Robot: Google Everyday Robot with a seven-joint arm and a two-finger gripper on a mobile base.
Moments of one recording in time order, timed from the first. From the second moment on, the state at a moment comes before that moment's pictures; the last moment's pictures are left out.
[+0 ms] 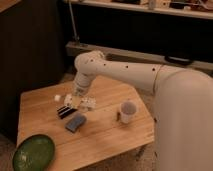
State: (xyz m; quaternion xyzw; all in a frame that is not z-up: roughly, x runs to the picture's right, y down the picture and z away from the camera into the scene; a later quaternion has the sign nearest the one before) arm -0.174 0.066 0.726 -0.37 -0.18 0.08 0.91
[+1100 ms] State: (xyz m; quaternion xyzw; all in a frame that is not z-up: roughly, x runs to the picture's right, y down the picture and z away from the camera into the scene) arm -0.343 0.246 0.608 -0.40 -0.30 -0.26 0.83
